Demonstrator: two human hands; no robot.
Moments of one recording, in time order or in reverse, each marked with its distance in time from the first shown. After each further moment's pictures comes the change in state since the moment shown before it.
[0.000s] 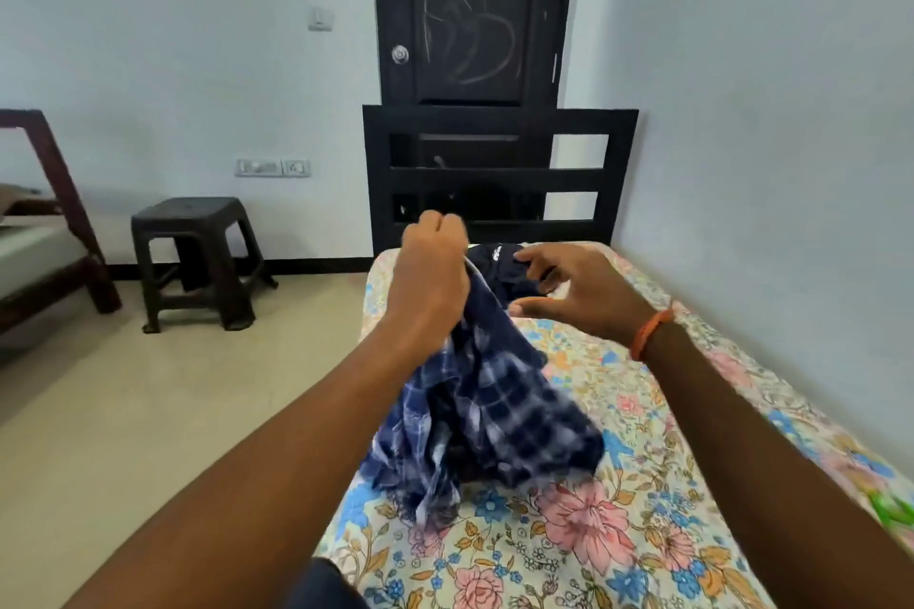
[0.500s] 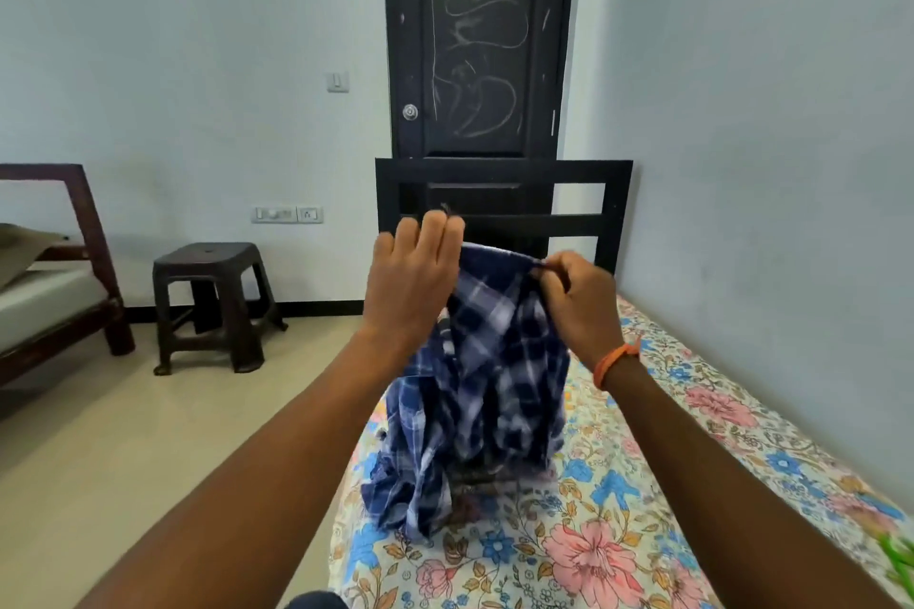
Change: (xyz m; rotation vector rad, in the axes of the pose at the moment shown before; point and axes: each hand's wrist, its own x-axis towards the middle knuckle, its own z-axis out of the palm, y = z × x) left_hand 0.013 -0.013 -0.042 0.561 0.398 0.406; right_hand 0.012 -0.034 0.005 0.185 0.557 0.133
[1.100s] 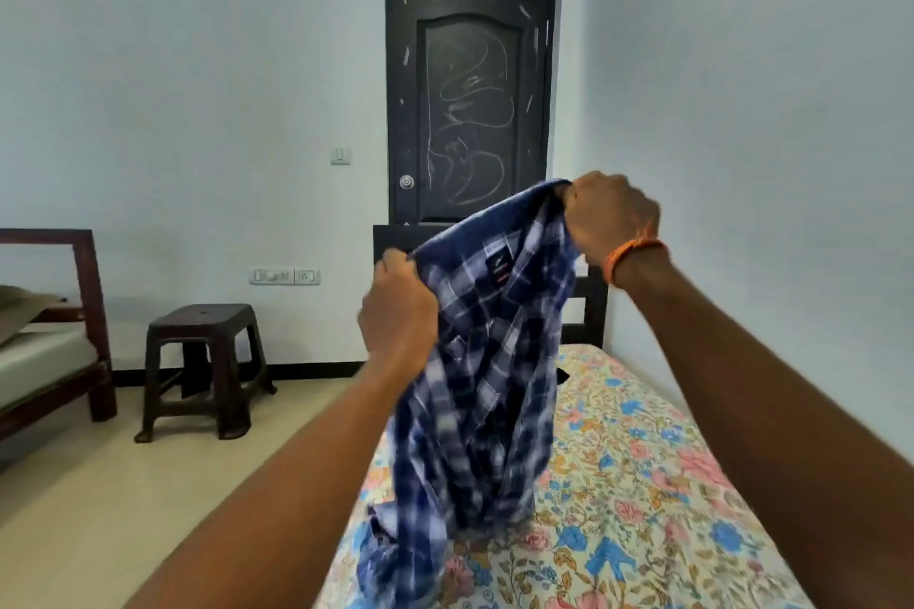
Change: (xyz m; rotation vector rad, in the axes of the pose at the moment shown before) left_hand 0.047 0.002 -0.041 -0.503 -0.210 -0.771; right_hand 0.105 -0.114 -0.102 -0.709 0.113 0.016
